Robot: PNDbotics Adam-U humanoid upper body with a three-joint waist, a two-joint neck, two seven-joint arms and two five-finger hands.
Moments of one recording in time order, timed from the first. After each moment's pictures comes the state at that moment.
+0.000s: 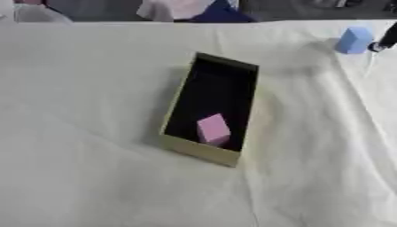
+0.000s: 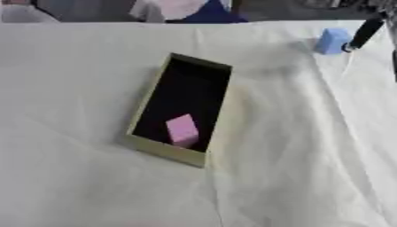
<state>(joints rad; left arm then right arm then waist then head) -0.16 0.48 0.15 -1.98 0.10 -0.27 0.49 -1.10 -0.60 -0.09 -0.73 1.31 0.18 0.67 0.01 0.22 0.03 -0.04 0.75</state>
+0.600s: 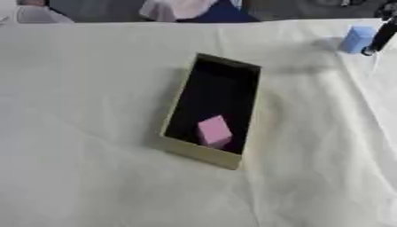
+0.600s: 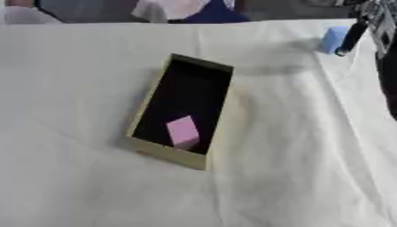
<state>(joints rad) -0.17 0.48 0.15 -1.98 0.10 -0.26 0.48 -1.16 -0.57 -0.09 -0.61 1.36 0.24 0.66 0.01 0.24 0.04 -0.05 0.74</state>
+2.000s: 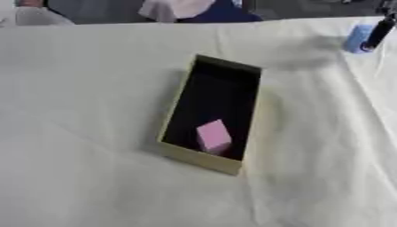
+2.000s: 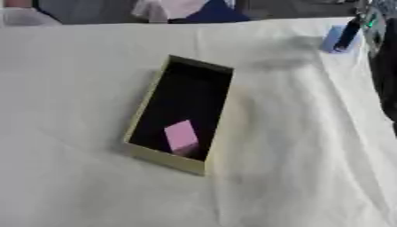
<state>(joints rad) -0.18 0.48 0.15 -1.98 0.10 -0.27 0.48 -1.22 -0.56 -0.11 -0.58 1.42 0.28 0.57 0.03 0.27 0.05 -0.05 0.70</state>
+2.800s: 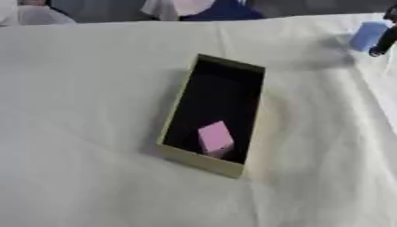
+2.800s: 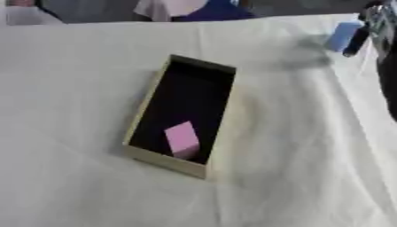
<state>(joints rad) -0.18 0.48 0.15 -1.98 0.10 -0.27 0.48 -1.25 -0.58 -0.17 -0.48 1.45 0.25 0.51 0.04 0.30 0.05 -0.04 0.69</state>
